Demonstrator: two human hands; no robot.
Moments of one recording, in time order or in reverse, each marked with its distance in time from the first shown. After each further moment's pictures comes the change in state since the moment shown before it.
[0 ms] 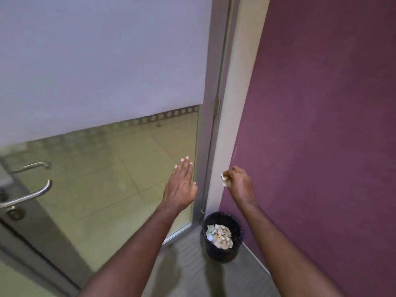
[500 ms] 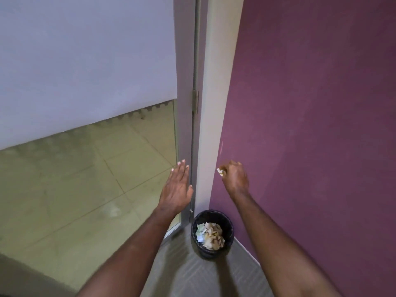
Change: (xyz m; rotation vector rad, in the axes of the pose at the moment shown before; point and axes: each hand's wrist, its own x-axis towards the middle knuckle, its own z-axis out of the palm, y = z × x) left_hand 0.089 0.024 0.082 0.004 -0.130 0.022; right_hand 0.087 0.085 0.032 -0.064 -0.016 0.209
